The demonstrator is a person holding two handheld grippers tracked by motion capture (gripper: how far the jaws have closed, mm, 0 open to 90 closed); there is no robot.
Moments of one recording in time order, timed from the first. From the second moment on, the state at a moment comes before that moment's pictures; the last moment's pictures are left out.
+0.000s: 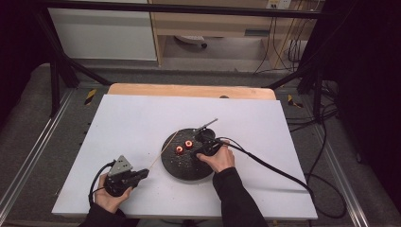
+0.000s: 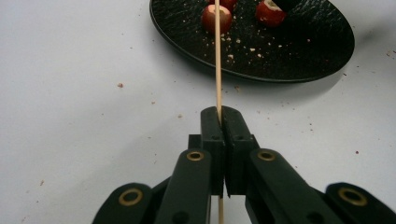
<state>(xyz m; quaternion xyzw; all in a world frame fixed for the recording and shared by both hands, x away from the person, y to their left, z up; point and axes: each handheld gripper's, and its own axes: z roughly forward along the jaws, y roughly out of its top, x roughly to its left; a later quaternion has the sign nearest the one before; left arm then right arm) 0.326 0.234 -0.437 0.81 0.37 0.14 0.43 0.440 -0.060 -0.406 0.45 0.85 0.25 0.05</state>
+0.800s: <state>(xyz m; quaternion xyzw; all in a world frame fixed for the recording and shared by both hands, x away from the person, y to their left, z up) 0.326 0.233 -0.436 0.81 0.37 0.14 0.43 0.449 -0.059 -0.414 0.49 0.84 0.23 0.00</state>
